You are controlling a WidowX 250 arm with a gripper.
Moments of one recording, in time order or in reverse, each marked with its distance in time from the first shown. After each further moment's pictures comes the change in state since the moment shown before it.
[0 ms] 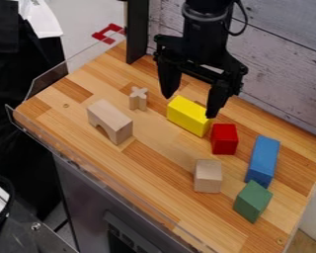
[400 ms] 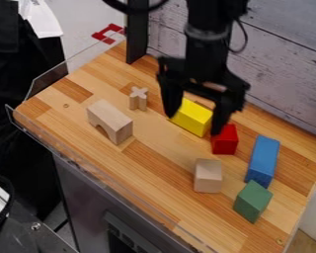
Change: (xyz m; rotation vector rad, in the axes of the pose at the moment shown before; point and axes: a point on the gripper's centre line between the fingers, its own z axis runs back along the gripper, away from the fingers) arm -0.009 -0.011 -0.024 -0.084 0.089 0.090
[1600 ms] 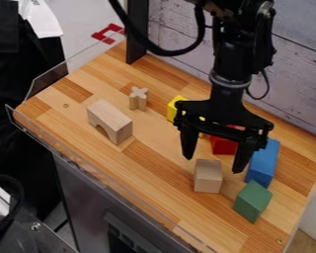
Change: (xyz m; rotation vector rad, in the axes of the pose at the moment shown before) arm -0.013 -0.030 -0.034 0.033 0.042 0.149
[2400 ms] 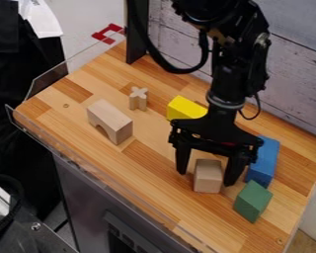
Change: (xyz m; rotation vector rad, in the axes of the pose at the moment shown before) arm 0.000 0.006 -0.030 0.054 0.055 0.123
